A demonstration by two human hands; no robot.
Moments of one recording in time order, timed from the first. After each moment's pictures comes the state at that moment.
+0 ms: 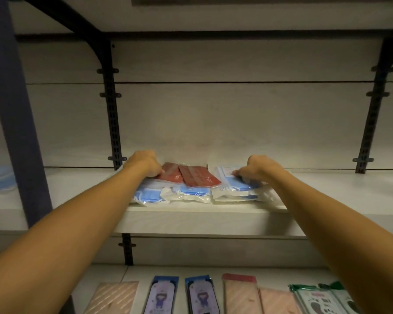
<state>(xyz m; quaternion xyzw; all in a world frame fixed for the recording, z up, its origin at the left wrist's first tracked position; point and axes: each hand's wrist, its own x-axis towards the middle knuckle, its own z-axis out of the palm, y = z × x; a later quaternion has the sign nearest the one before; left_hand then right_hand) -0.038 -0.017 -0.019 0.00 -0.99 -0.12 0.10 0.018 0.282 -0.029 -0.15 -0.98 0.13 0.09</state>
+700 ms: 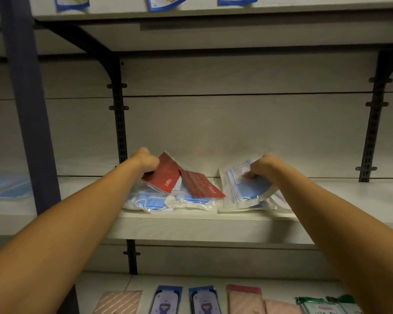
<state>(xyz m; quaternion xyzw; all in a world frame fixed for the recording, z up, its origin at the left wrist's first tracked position) -0.021 -0.029 0.004 0.02 -0.91 -0.39 0.12 0.026 0.292 -0.002 -0.22 -0.92 0.30 0.14</state>
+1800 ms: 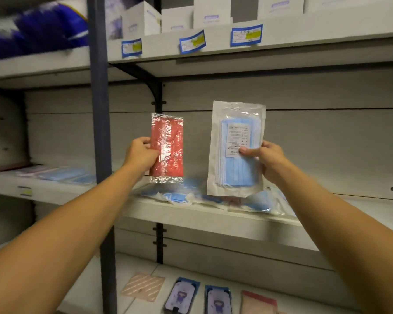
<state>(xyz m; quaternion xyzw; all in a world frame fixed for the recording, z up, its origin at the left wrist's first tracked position) 0.092 -0.061 0.023 -0.01 -0.75 -0.58 0.33 0.082 0.261 0.028 0.10 -0.65 0.74 0.14</state>
